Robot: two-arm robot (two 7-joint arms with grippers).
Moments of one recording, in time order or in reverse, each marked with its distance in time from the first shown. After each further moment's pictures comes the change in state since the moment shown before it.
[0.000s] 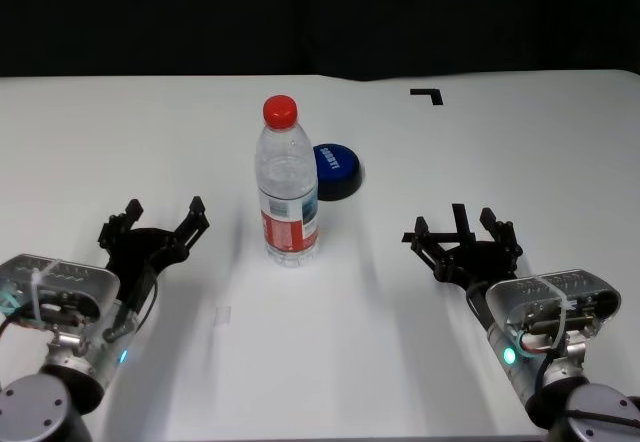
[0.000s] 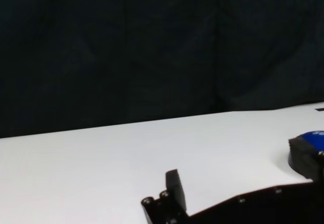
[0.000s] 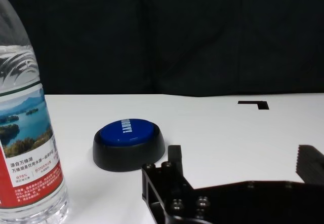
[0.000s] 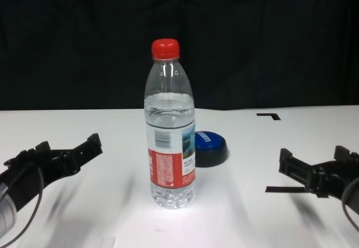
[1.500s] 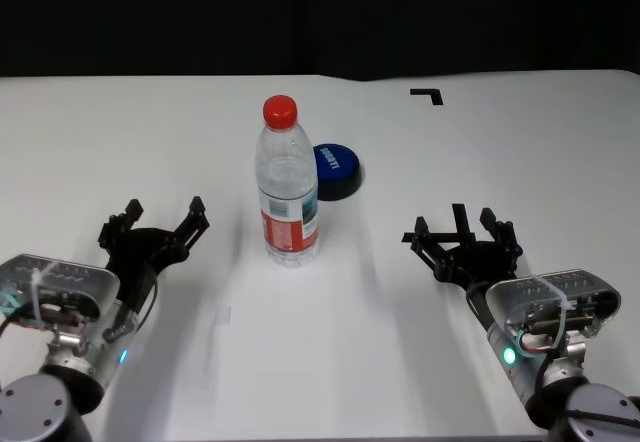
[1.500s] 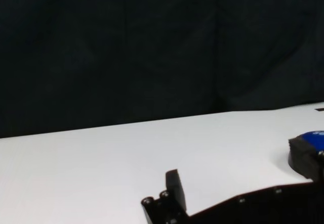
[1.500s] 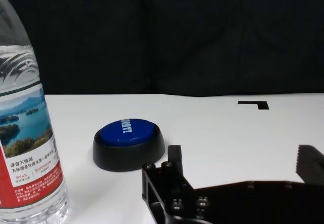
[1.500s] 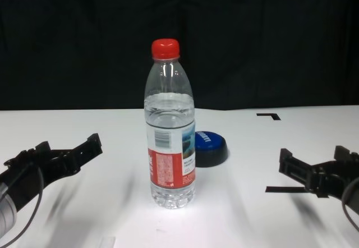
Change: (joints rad) left arm 0.000 0.000 -0.001 0.000 0.000 0.000 -0.001; right arm 0.000 0.000 0.000 0.000 0.000 0.000 0.000
